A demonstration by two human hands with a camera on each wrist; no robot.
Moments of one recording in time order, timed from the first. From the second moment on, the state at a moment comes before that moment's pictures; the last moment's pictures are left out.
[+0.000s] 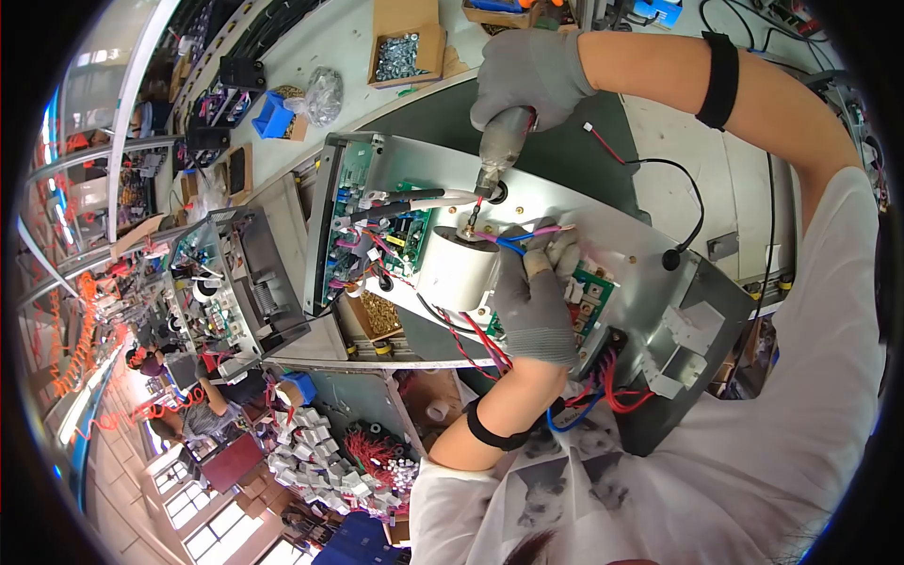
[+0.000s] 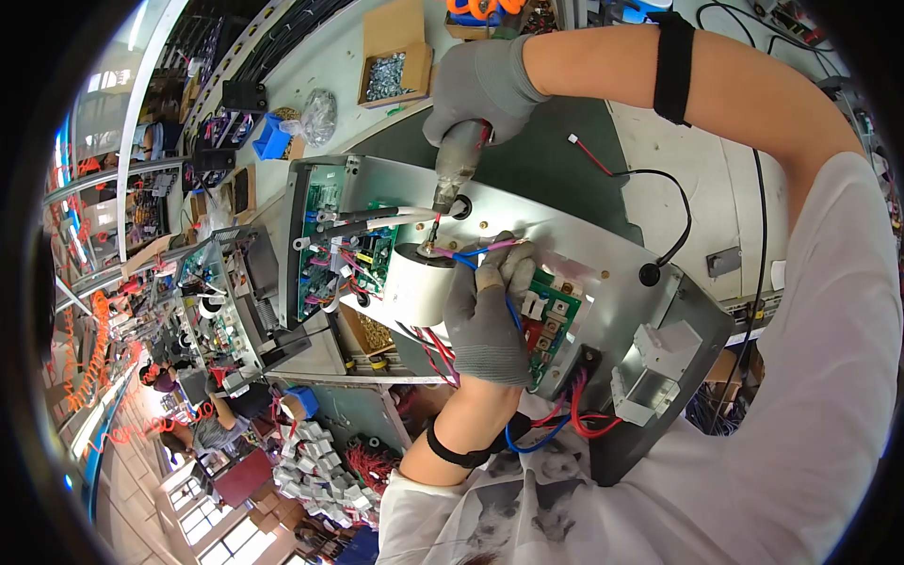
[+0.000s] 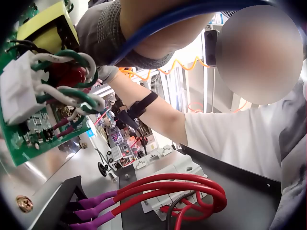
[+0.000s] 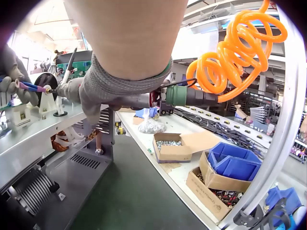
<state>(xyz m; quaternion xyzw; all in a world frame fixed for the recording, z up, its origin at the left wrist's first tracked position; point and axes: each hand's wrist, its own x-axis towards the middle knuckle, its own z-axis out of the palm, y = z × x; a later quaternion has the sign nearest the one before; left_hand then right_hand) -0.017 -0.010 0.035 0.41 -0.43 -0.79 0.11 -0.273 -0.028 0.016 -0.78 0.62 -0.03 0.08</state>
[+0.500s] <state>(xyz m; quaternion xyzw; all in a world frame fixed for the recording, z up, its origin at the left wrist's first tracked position) 0.017 -0.030 0.035 0.39 -0.47 -0.79 0.07 -0.276 -0.009 0.009 -0.79 0.61 0.00 -0.04</state>
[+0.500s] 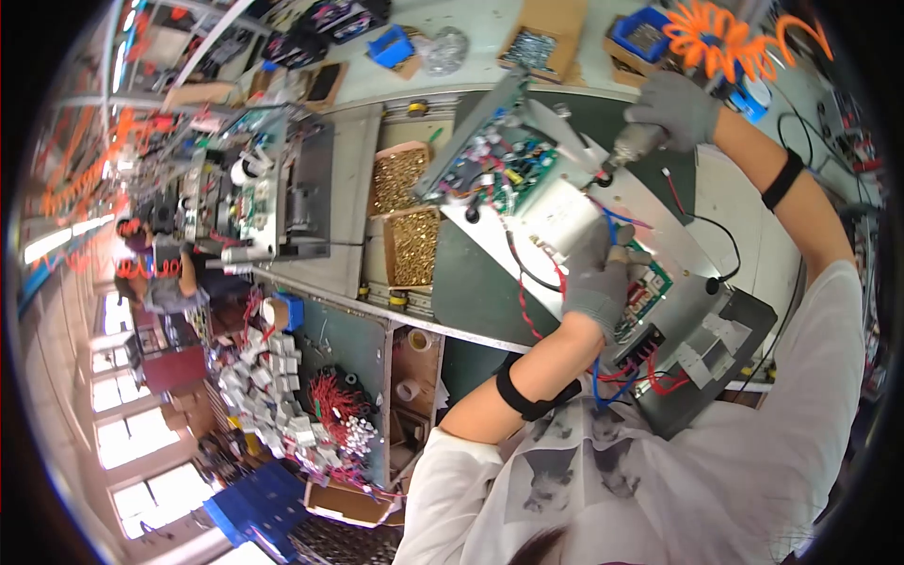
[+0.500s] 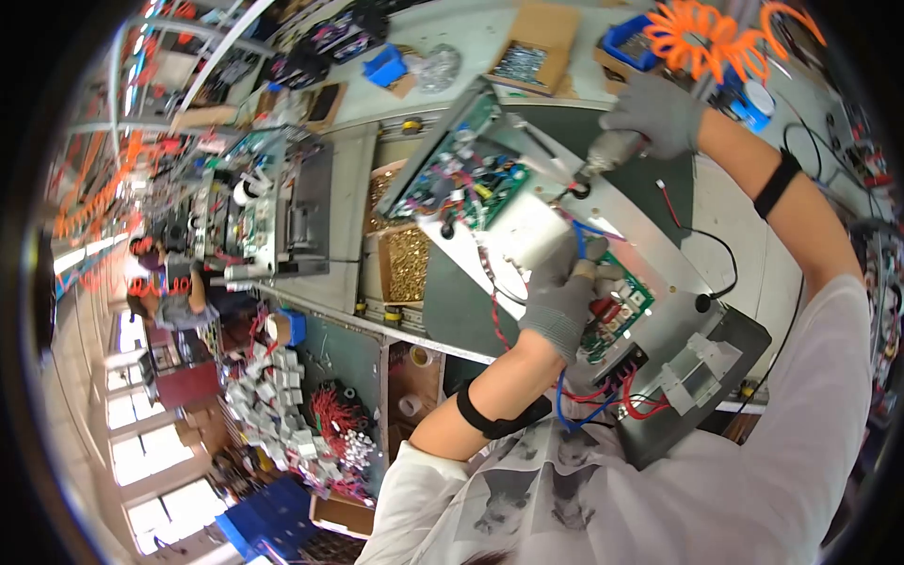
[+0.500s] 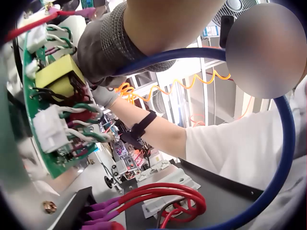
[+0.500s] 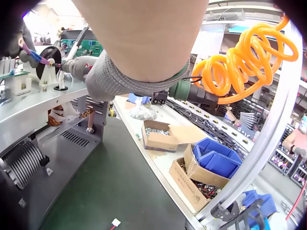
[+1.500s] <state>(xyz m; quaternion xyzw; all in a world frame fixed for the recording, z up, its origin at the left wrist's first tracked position) 0.207 -0.087 0.022 0.26 -0.91 -0.30 0.09 -0.145 0.115 0.180 -0.49 0.83 0.01 -0.24</state>
